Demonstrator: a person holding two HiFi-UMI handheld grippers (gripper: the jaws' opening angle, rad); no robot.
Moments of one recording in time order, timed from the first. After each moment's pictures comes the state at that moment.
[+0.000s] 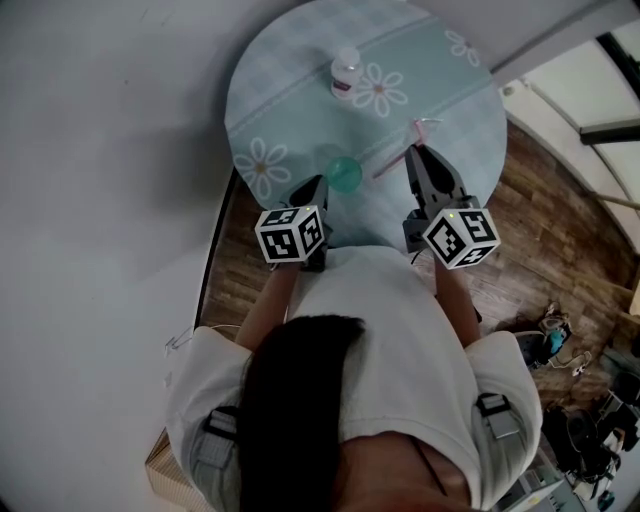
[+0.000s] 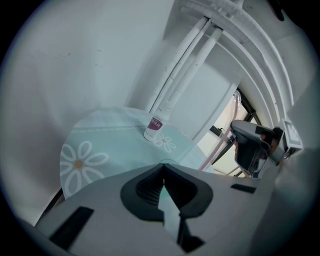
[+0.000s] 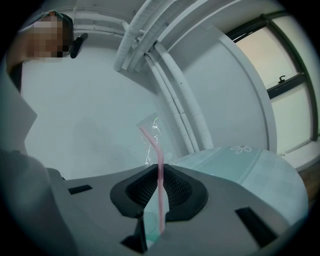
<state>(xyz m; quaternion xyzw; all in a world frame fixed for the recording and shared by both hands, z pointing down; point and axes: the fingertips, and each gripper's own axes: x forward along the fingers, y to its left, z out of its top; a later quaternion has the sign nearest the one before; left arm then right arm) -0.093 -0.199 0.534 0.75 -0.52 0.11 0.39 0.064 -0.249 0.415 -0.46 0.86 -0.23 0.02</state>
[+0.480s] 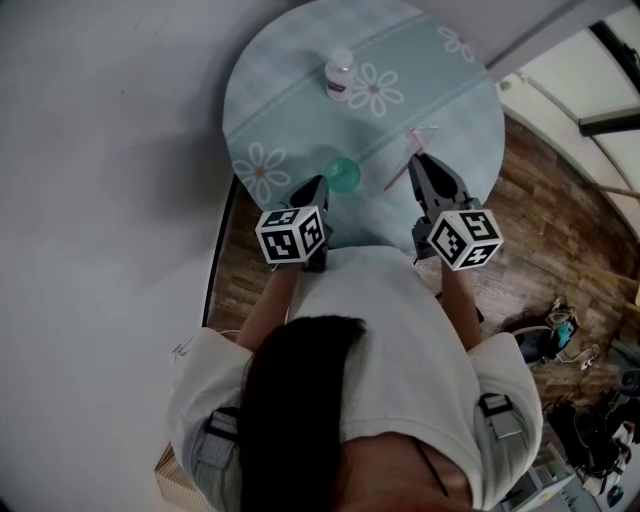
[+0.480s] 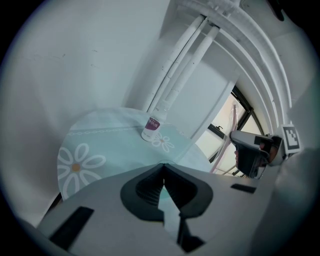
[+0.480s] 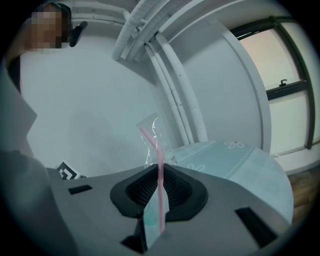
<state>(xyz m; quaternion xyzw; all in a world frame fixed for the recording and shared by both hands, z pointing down) -0.088 -0.202 0.533 0.76 -0.51 0.12 0.38 0.080 -0.236 0.440 -0.46 0.85 -0.24 -0.05</state>
